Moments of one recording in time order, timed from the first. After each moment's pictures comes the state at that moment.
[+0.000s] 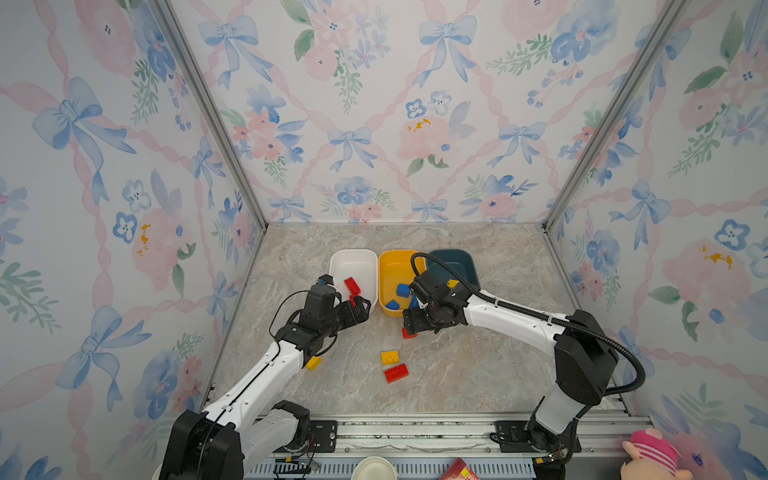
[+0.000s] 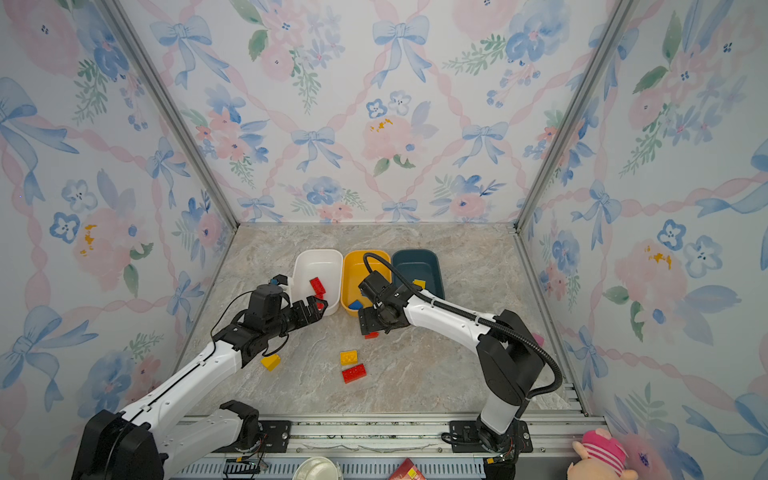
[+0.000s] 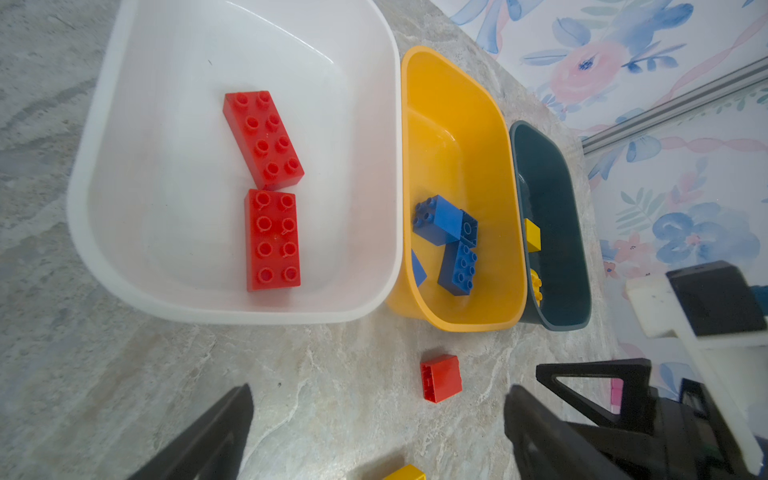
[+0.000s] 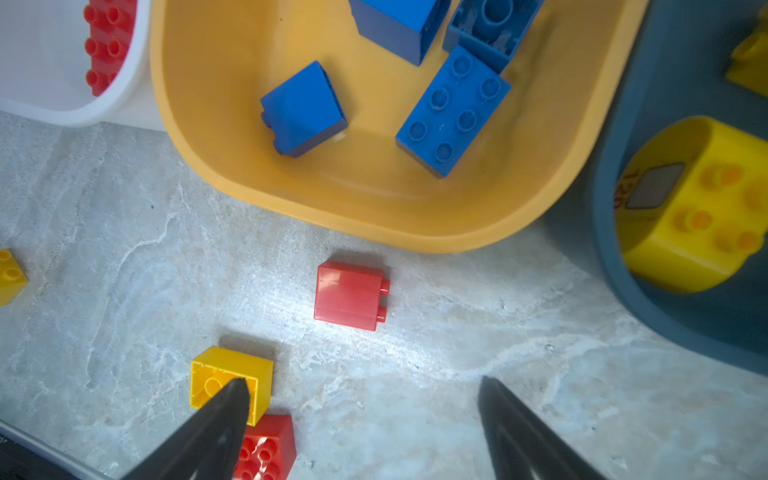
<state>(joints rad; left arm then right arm) -0.35 1.05 0.60 -0.23 0.16 -0.68 0.85 1.72 1.27 -0.72 0.03 0.56</state>
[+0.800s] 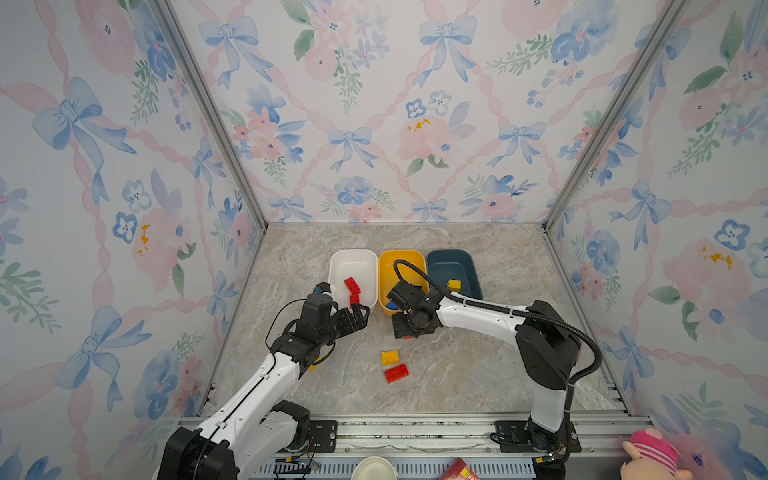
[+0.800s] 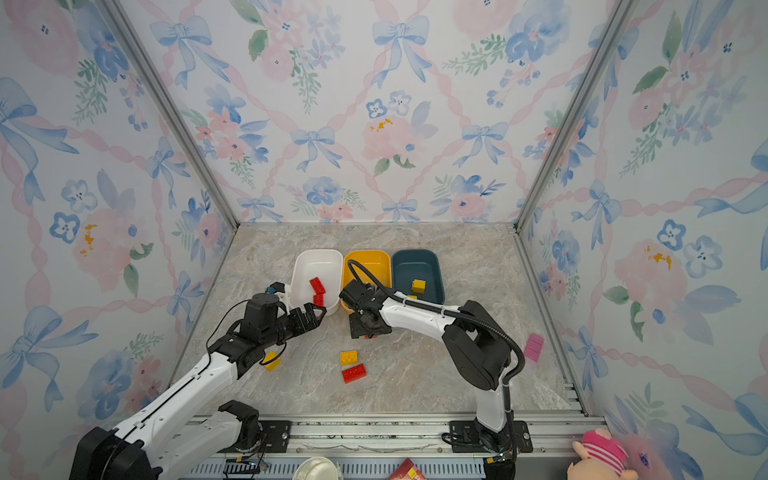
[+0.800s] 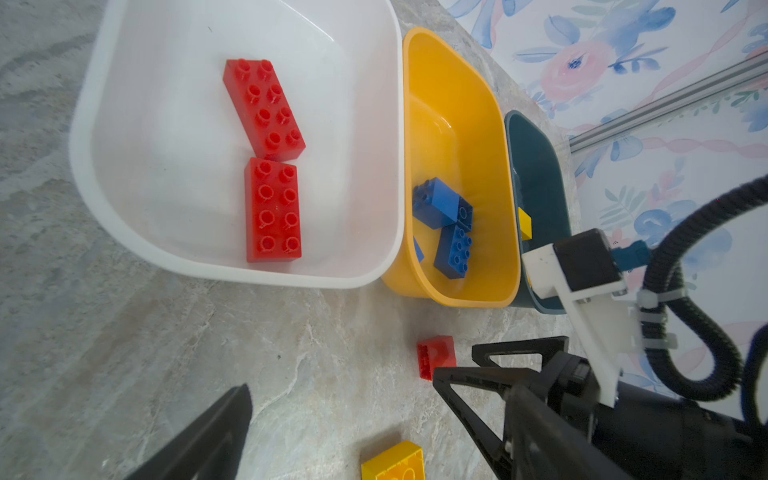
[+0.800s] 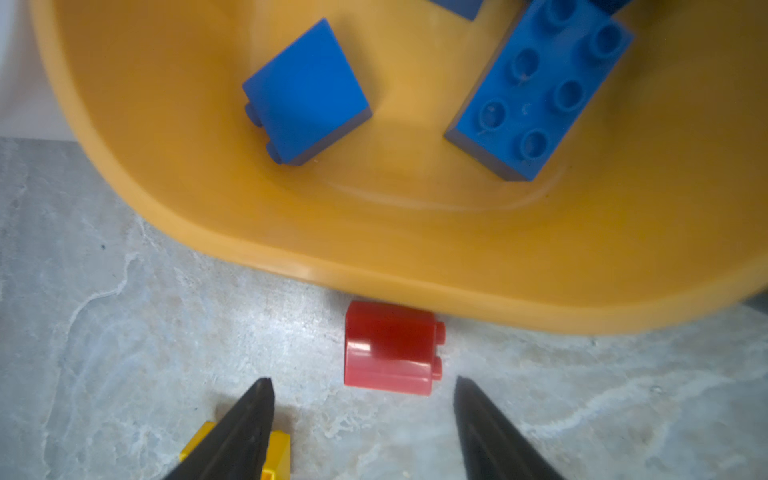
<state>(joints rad) -0.35 0.96 0.53 -0.22 0.18 -0.71 0.92 1.93 1.39 -0.72 0.10 0.69</state>
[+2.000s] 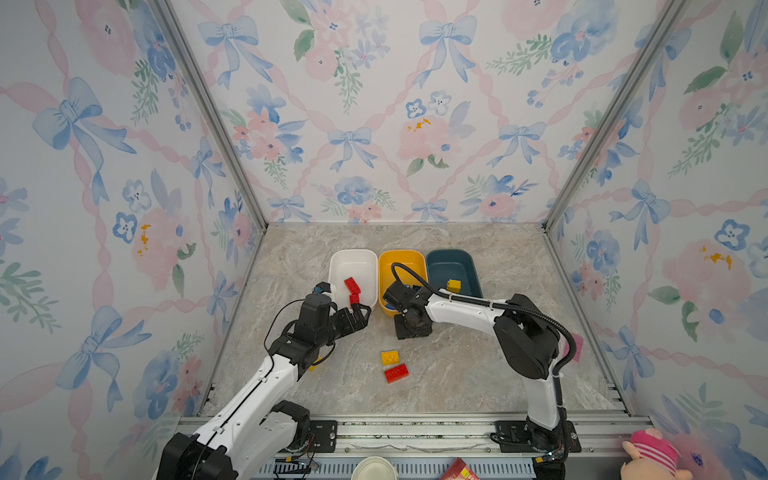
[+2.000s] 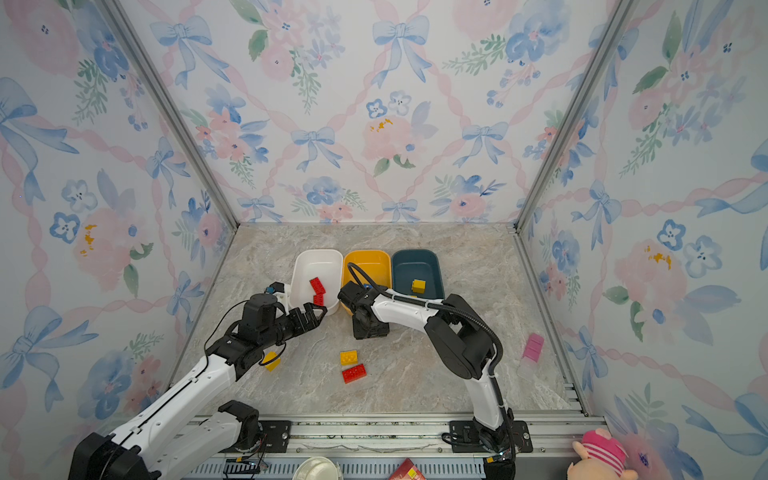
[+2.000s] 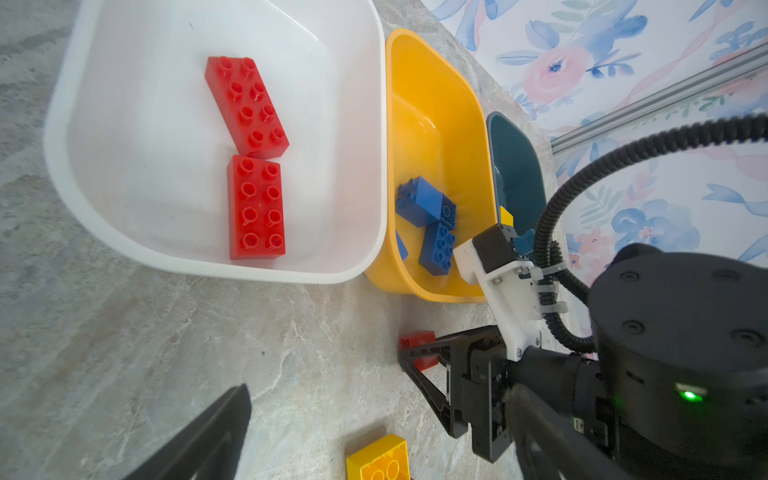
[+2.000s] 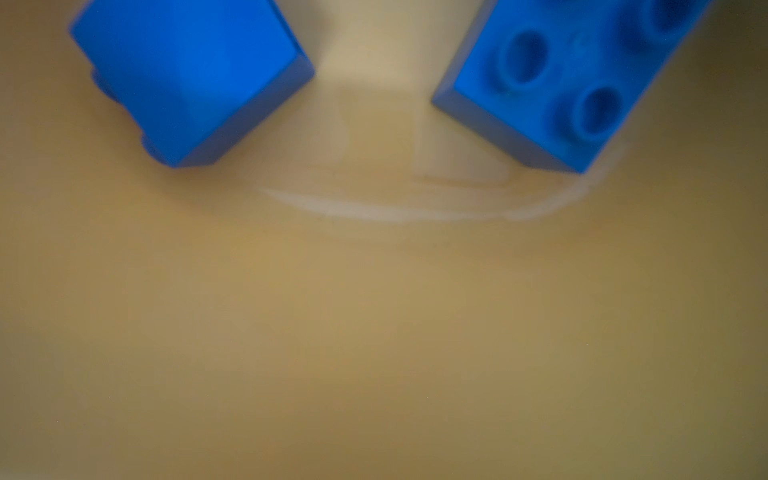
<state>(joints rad) -0.35 0.93 0.53 -0.22 0.21 -0.73 0.89 2.04 1.47 -0.80 0.08 0.72</state>
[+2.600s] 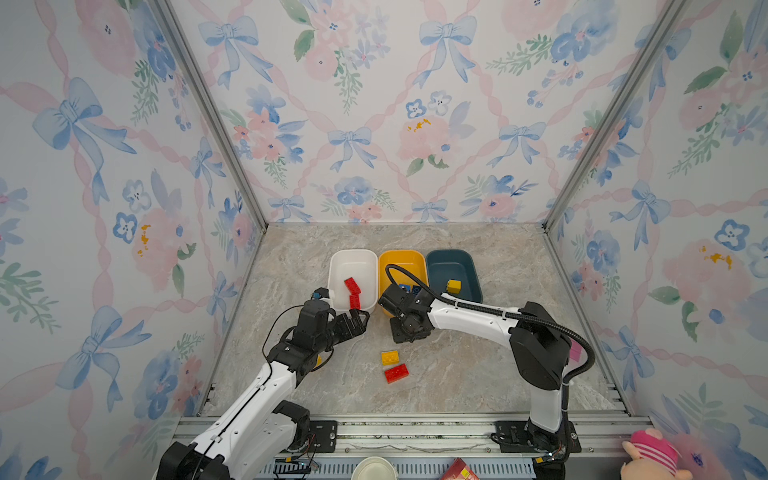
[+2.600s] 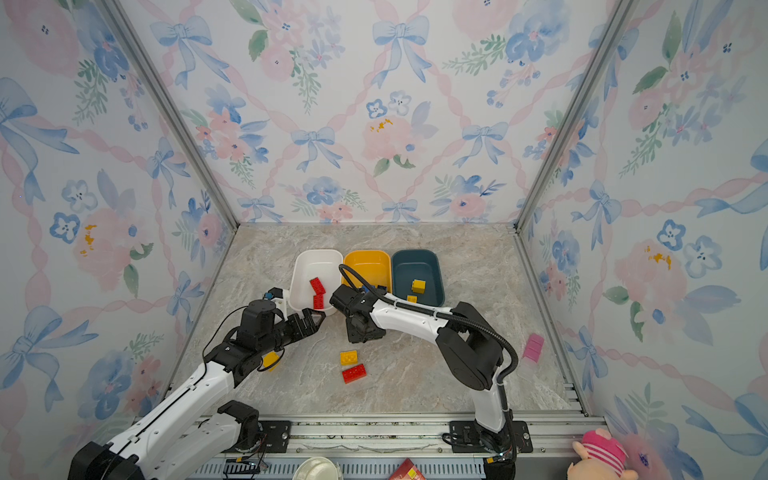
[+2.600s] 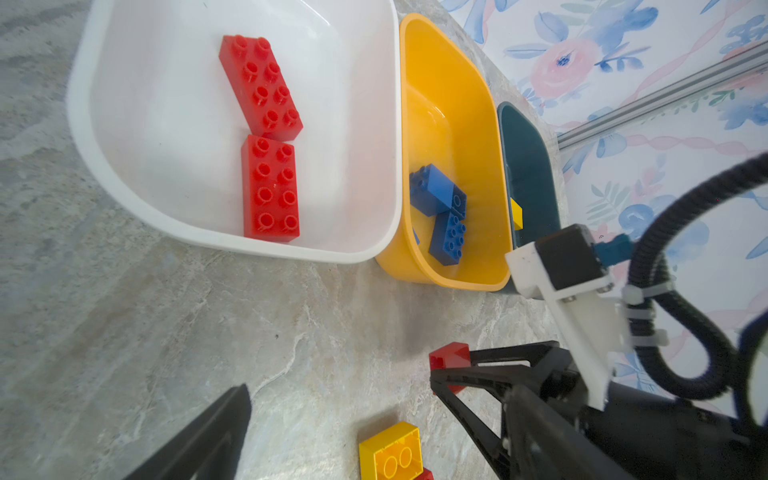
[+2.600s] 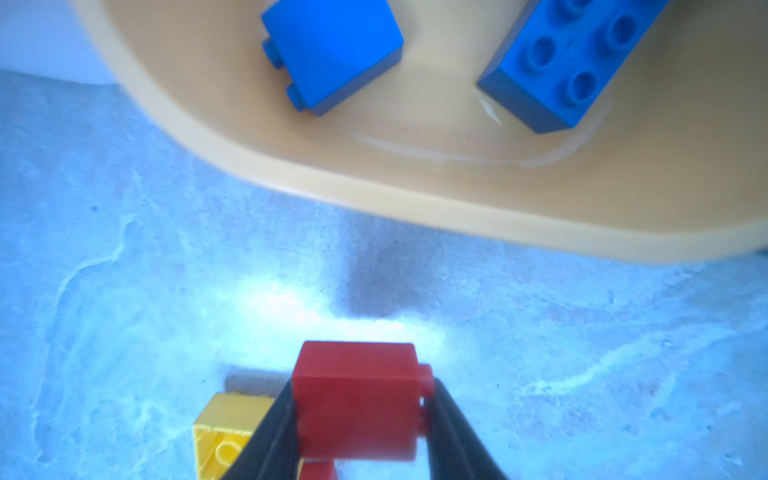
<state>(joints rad) -0.35 0.88 0.47 -0.23 0.21 -0.73 0.98 1.94 1.47 -0.85 0.13 0.72</state>
